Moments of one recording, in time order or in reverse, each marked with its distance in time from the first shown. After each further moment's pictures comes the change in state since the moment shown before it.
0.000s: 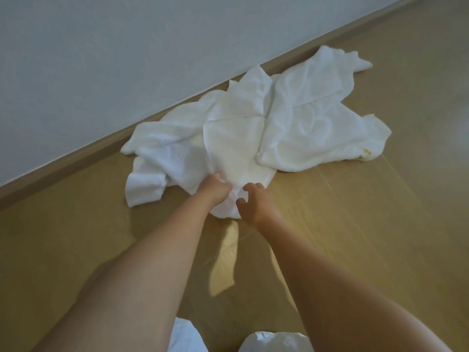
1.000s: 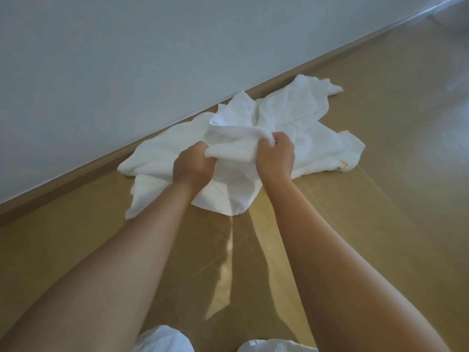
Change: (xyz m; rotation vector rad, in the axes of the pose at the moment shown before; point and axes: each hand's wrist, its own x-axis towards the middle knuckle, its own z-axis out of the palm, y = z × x) left_hand -0.049 0.044 -0.049 0.152 0.462 0.531; right_hand -0.017 -0.044 -0.101 0.803 0.526 0.040
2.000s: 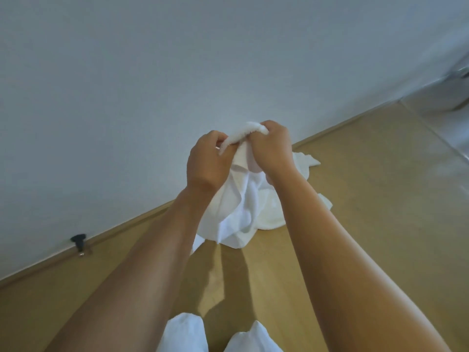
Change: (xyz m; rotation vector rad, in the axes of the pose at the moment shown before) left_hand -0.050 0.248 -0.271 -0.317 0.260 -0.015; right_hand -0.104 -0.338 -0.111 -0.108 -0.268 -0.281
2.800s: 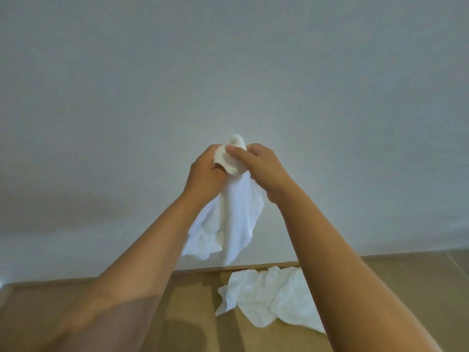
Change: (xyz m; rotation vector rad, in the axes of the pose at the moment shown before) left_hand -0.129 0.347 -0.324 -0.091 0.346 -0.003; right_hand -0.190 -0.407 -0.112 0.104 -0.605 -0.341
